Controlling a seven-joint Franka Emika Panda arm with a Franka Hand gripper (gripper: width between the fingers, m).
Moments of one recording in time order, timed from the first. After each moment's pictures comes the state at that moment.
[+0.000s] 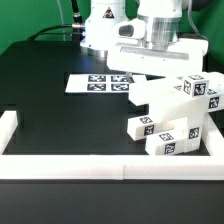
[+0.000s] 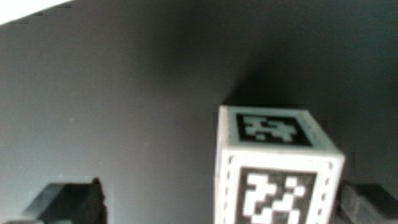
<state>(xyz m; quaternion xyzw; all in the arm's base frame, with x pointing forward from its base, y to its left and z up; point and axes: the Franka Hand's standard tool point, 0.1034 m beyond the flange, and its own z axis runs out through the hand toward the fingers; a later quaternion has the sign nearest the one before) 0.440 0.071 0.017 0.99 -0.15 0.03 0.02</state>
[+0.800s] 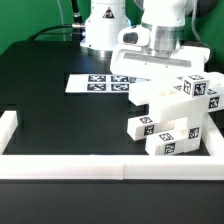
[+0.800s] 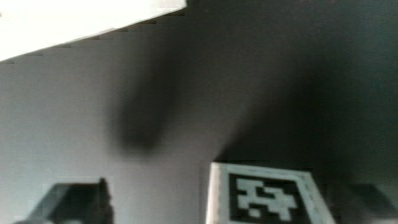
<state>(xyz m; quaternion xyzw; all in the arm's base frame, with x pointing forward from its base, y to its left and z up) 0.433 0.076 0.005 0.99 -0.14 0.02 0.03</state>
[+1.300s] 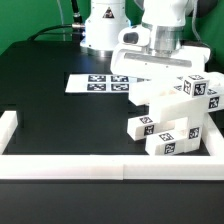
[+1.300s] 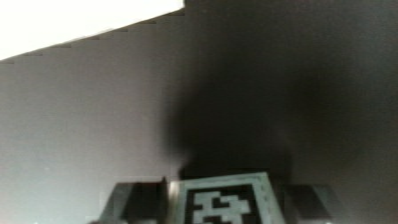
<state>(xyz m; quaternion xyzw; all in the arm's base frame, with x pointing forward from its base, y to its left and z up) 0.433 0.075 0.006 0.99 -0.14 0.02 0.03</state>
